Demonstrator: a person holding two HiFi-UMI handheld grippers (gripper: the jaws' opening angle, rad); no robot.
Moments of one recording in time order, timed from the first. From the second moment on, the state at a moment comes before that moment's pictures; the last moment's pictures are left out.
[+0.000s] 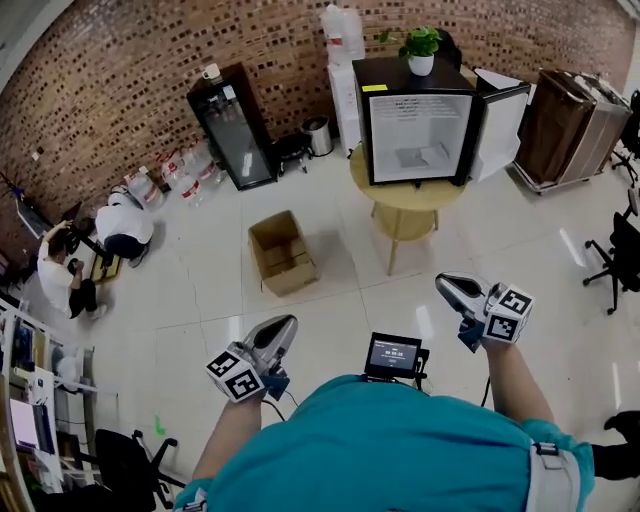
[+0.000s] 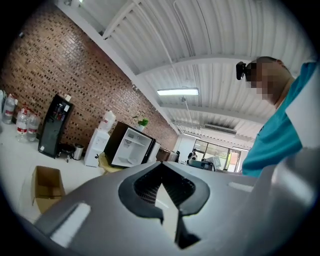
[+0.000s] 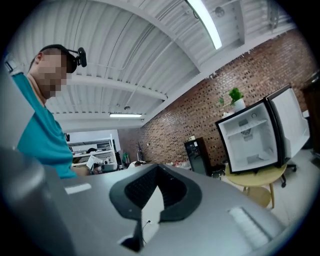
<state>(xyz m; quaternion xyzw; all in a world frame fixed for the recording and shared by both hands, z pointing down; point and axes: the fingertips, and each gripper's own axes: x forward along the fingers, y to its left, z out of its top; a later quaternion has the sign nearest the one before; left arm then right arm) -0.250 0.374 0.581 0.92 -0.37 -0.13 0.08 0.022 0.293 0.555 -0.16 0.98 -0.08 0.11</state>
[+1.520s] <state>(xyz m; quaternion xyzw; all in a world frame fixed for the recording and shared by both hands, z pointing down) -0.278 0.479 0.562 0.90 -0.41 -0.15 0.02 -0.046 0.377 0.537 -0.11 0.99 -0.03 0.07</state>
